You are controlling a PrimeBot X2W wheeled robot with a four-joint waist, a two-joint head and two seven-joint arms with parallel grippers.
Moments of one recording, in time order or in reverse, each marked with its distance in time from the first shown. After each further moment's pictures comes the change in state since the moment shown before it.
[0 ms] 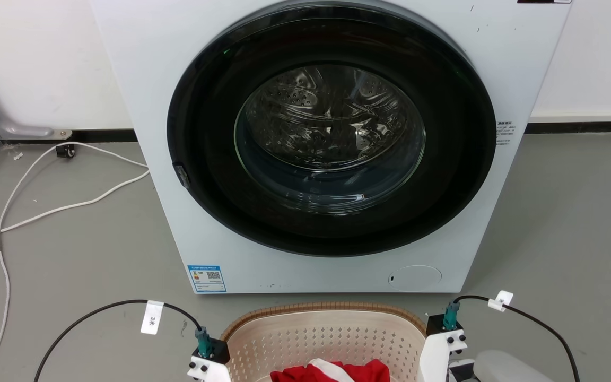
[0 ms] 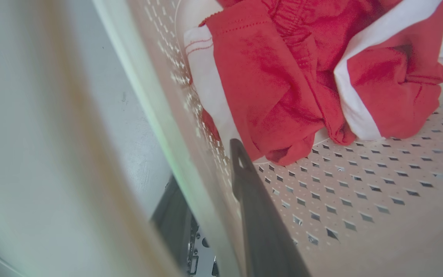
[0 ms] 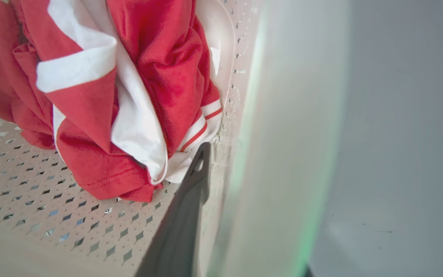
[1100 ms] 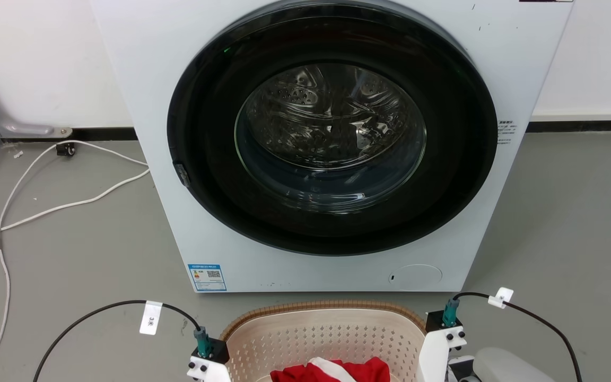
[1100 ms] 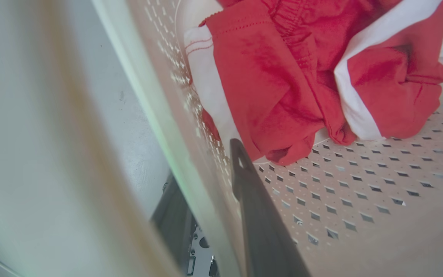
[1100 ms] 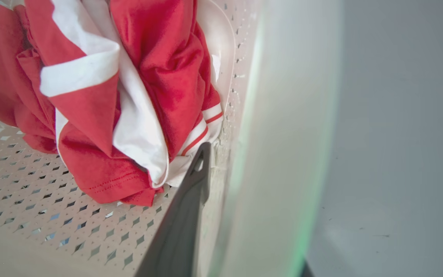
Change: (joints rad) left arm 0.001 -0.002 0.000 0.002 -0.011 0.001 -0.004; right arm 0.000 -0.001 -0.030 -0.016 -0.037 0.000 -0.007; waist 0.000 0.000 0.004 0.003
